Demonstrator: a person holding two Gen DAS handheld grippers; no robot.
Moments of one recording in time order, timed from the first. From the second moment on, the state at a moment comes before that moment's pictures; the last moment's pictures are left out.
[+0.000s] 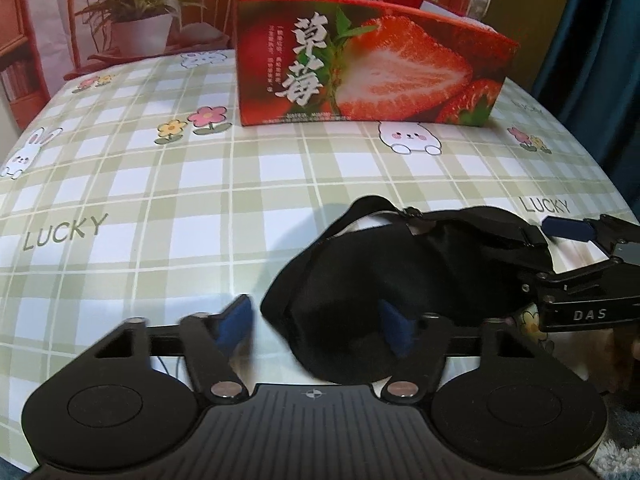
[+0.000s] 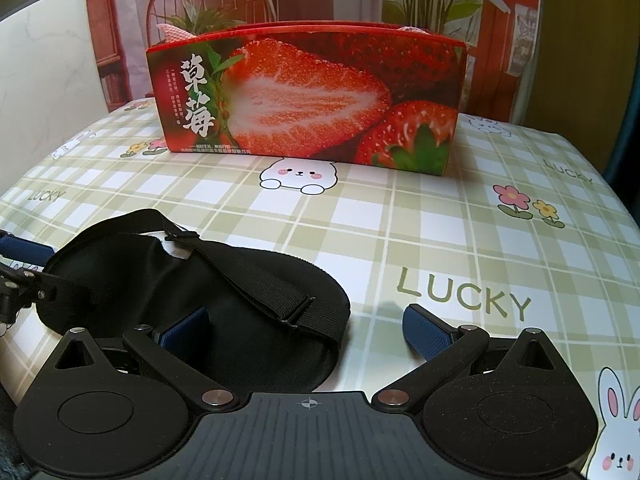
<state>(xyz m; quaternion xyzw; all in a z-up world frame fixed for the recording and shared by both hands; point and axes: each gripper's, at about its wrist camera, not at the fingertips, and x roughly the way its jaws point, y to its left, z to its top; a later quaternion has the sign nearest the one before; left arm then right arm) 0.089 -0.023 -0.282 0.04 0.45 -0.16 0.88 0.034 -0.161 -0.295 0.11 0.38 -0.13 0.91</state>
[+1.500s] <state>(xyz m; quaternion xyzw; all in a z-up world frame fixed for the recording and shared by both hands) 0.126 -0.014 -0.156 -0.02 0.20 -0.16 0.97 0.053 -0.215 -0.167 0.08 0.21 -0.11 0.97</state>
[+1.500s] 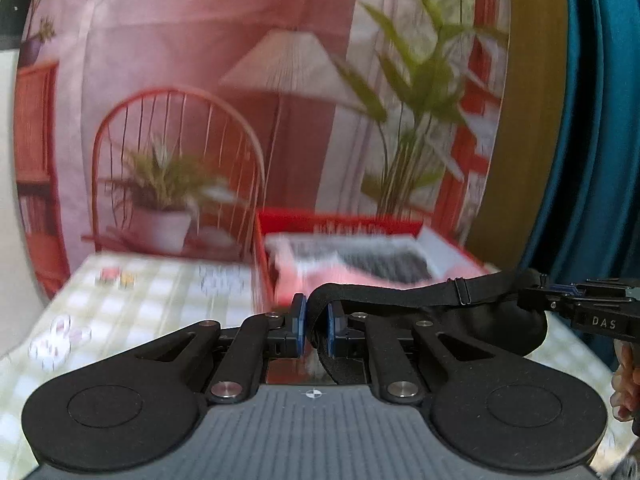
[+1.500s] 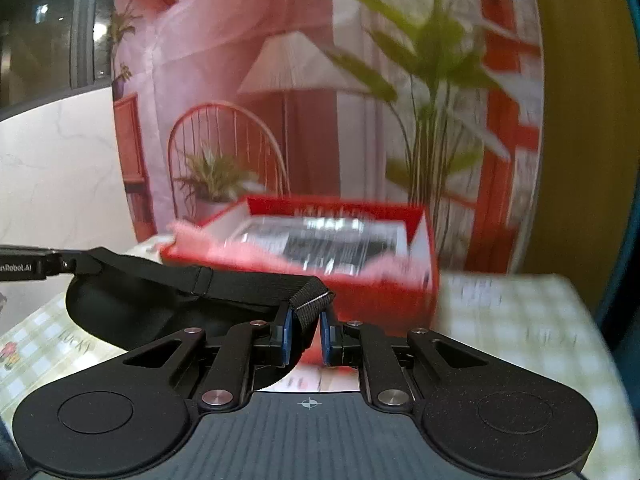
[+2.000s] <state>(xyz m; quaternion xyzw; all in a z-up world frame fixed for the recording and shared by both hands) 0.216 -0.034 -0.131 0.00 0.18 -0.15 0.97 0.137 -0.266 -0.134 0.03 0.21 -0.13 0.97</state>
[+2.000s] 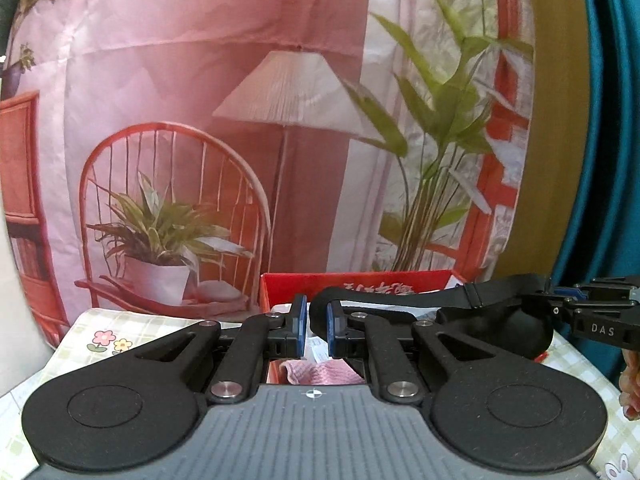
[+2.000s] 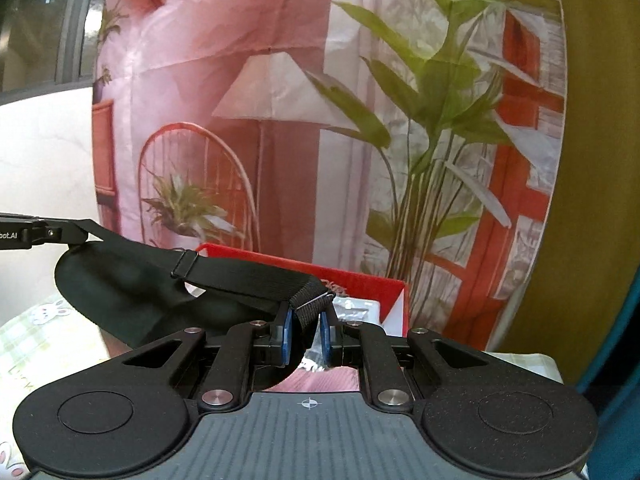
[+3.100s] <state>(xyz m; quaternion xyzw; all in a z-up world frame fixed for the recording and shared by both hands) 0.312 -0.070 -0.182 0.09 0.28 -0.14 0.95 0.227 -0.316 -0.201 0.03 0.29 -0.19 0.94</state>
